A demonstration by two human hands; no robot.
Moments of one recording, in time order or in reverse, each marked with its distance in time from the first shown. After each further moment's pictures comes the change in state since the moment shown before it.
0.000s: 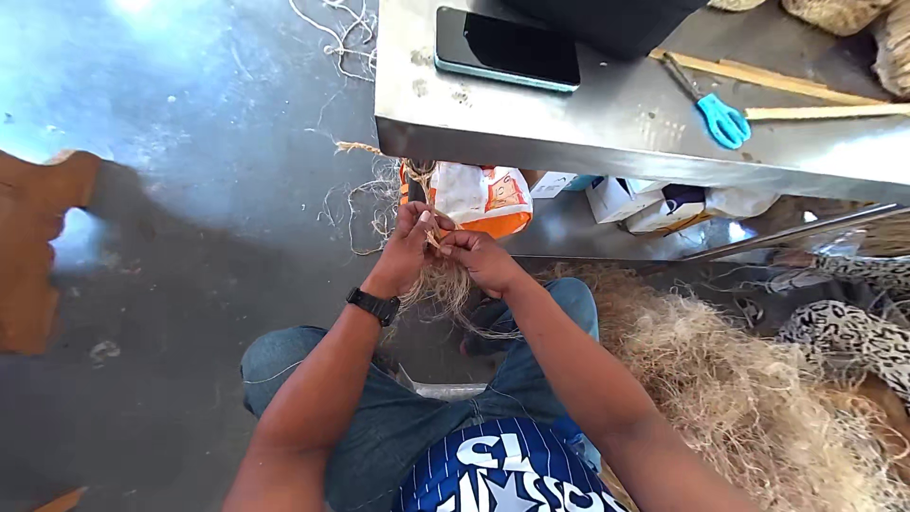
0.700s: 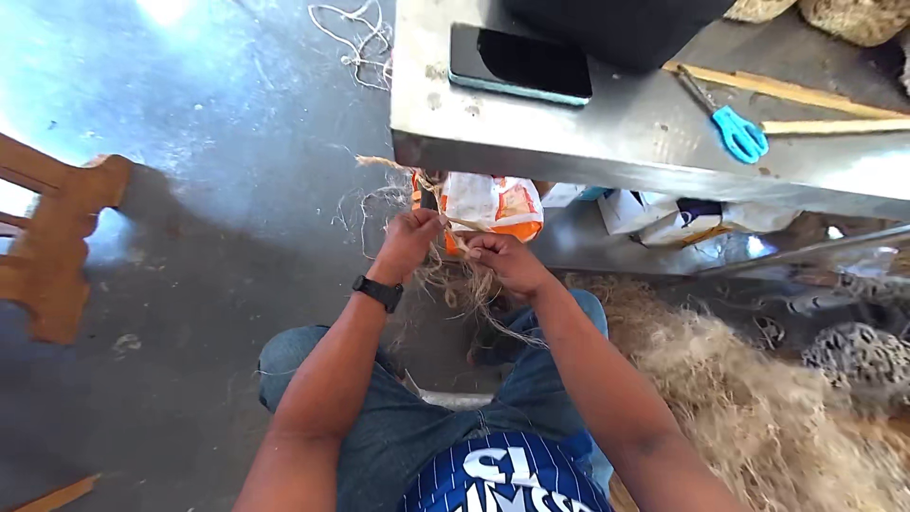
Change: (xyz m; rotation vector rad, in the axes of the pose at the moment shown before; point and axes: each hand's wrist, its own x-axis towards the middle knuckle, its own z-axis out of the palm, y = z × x) left_hand 0.020 0.013 -0.020 0.327 0.093 0.004; right_hand -0.006 0.000 -0.030 -0.136 -0.027 -0.103
